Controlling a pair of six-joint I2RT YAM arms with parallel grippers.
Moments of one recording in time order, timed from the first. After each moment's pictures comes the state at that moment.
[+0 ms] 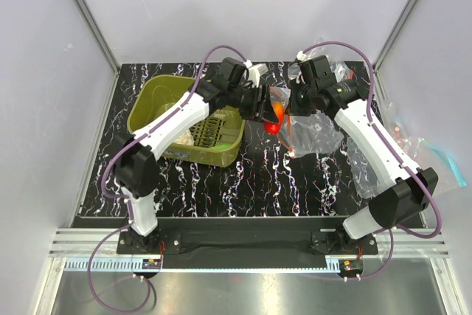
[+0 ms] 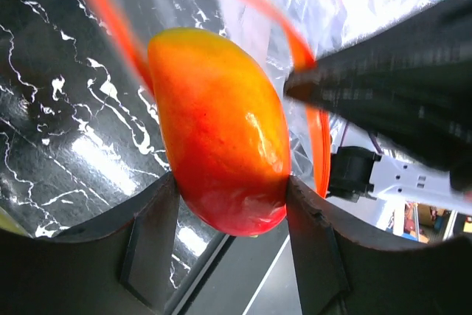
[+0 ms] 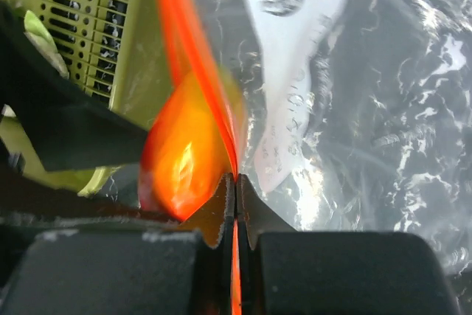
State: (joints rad) left arm -0.65 1.85 1.72 -0.59 0.61 -0.51; right arm 0.44 1.51 1.60 -0.91 -0.01 0.40
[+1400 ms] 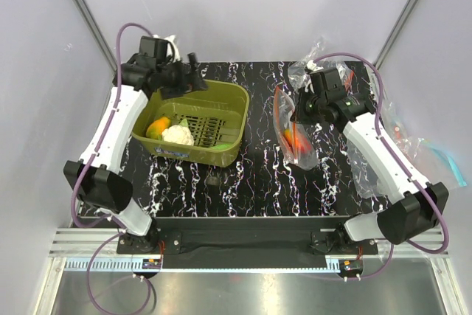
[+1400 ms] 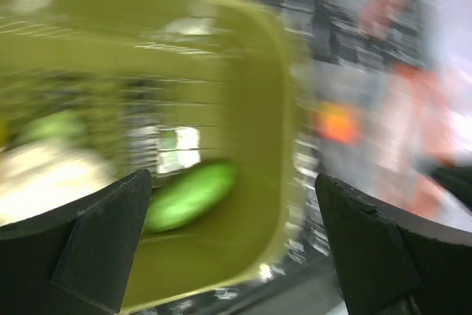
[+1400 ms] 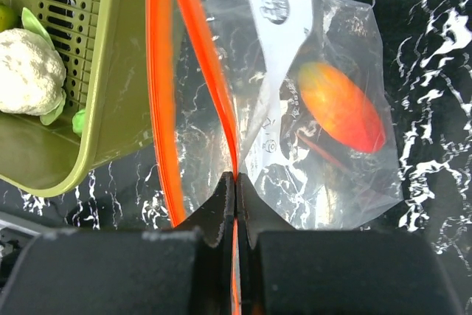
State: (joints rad) left arm -0.29 1.63 1.81 -0.89 0.30 -0.45; right arm 0.39 1.39 1.40 -0.81 -0.06 0.42
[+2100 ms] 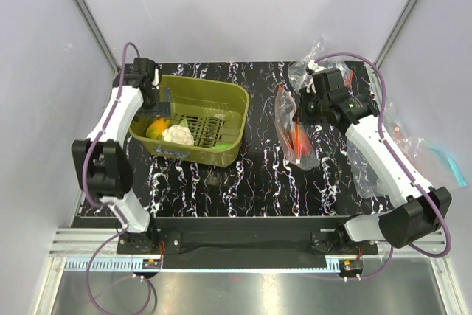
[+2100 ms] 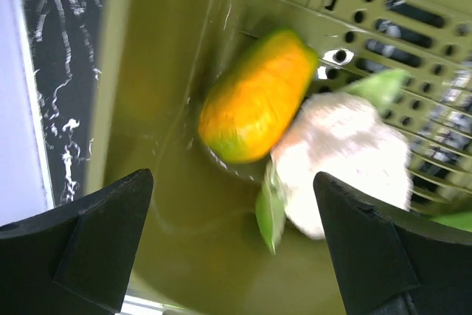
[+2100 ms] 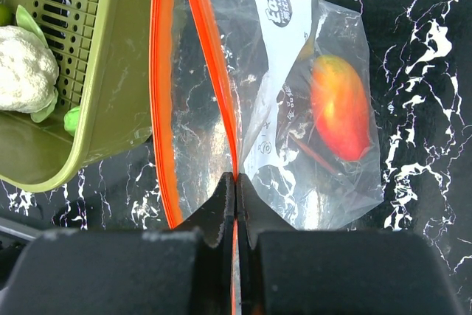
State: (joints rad) left arm -0.05 1.69 1.56 -0.99 -0.19 -0.12; right arm 0.39 1.36 1.40 -0.81 -0.05 0.38
